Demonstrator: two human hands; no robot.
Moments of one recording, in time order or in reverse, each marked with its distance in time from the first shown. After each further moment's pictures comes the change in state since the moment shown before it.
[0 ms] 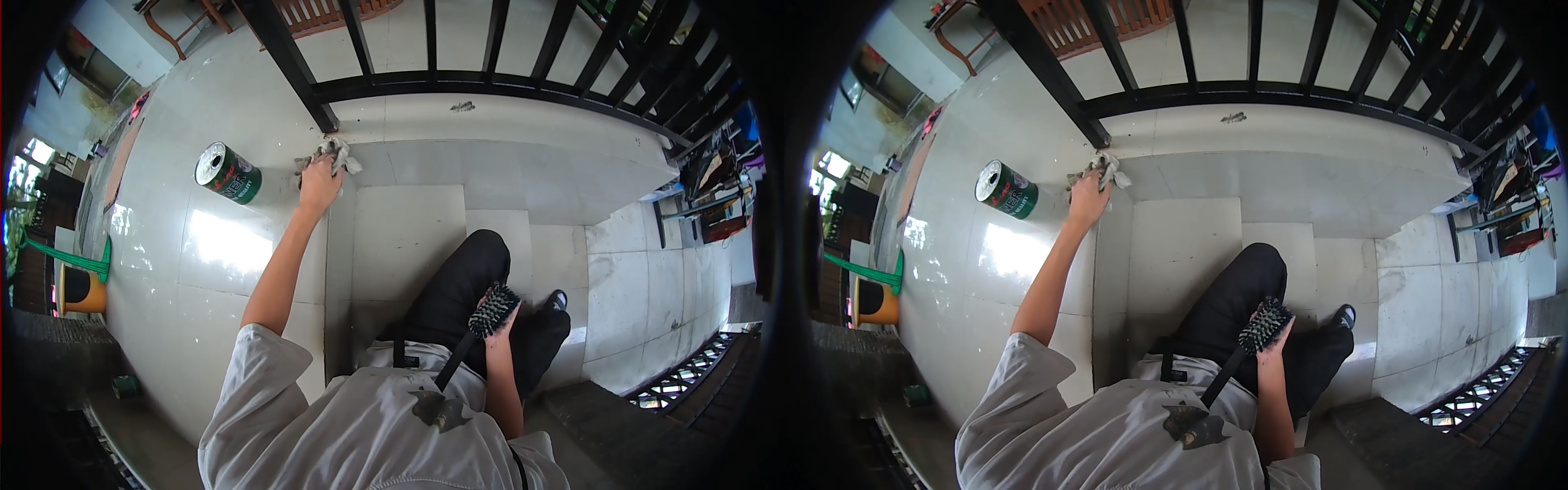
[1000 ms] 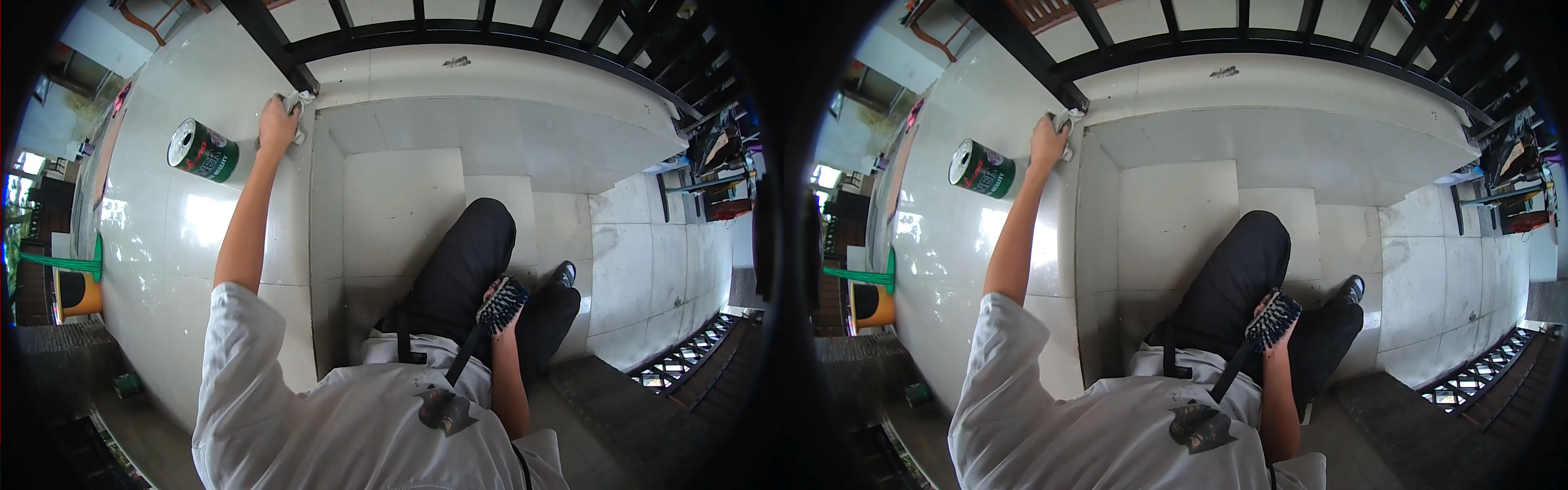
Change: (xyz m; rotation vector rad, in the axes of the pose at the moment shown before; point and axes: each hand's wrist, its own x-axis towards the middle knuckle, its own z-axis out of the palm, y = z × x) left_hand 0.057 -0.062 0.012 0.099 0.174 -0.187; right_hand -0.033 -0.009 -0.023 0.073 0.067 0.028
